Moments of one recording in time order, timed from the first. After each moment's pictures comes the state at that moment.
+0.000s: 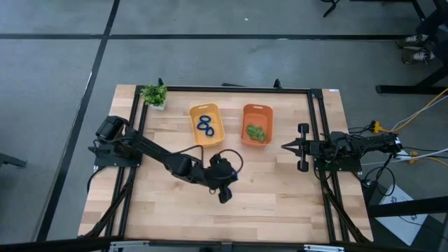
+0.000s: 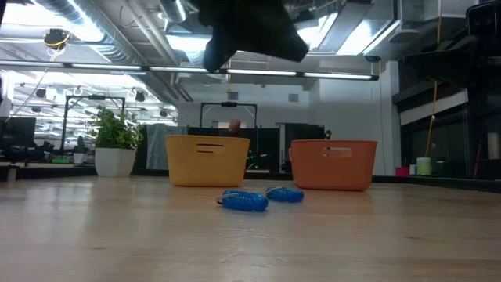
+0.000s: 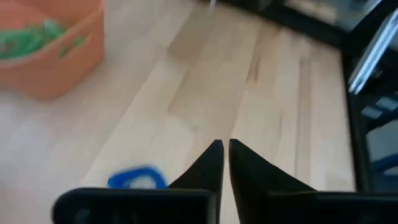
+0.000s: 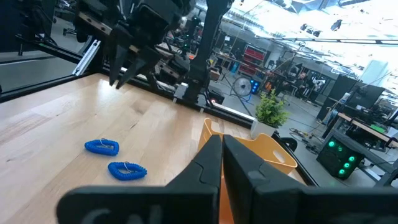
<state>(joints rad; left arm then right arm) -0.37 1.78 1.23 -0.09 -0.39 -0.62 0.16 0.00 0.01 0.05 0.16 -0.40</state>
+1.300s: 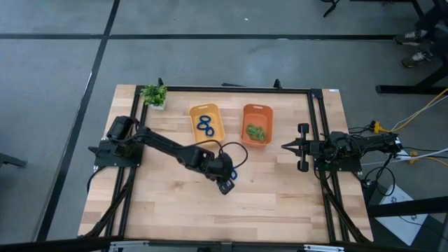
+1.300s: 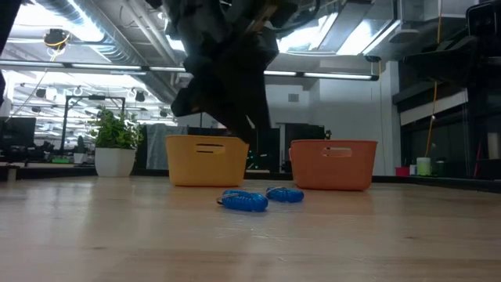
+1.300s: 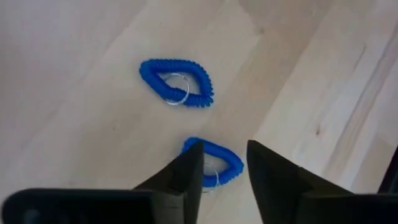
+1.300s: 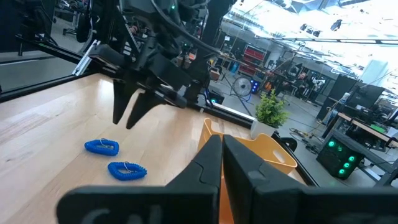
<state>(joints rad) -0.25 1.89 1.33 -0.46 -0.07 -0.93 0.16 0.00 0.01 0.05 0.16 -0.40</state>
